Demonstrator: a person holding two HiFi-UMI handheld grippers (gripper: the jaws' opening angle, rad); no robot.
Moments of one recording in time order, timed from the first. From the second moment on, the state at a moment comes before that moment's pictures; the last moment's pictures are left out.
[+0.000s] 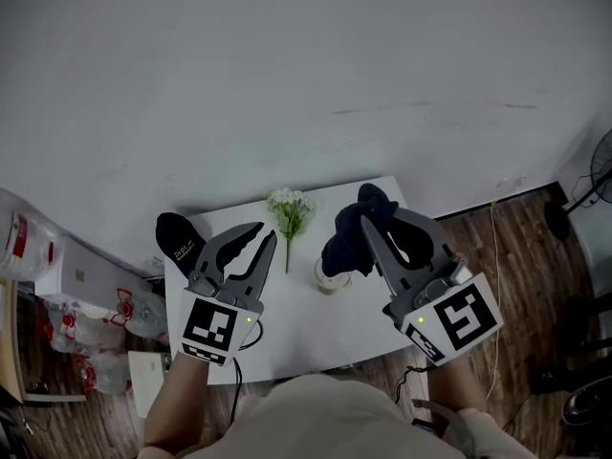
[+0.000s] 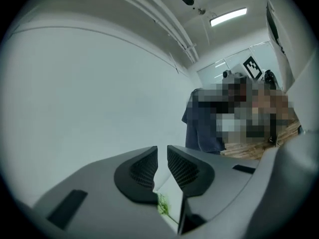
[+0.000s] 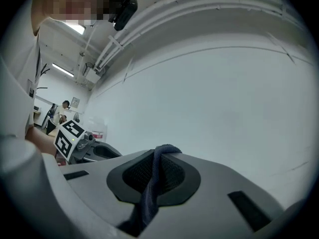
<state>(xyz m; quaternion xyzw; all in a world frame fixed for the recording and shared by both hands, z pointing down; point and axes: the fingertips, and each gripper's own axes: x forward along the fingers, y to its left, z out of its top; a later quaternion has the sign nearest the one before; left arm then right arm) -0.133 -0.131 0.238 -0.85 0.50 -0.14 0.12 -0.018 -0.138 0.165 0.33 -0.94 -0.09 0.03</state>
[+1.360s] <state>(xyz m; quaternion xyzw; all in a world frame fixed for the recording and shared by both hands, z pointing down) -0.209 -0.026 0.234 -0.79 0.59 -0.10 0.09 -0.052 -0.053 0.196 0.28 -0.96 -0.07 0.03</state>
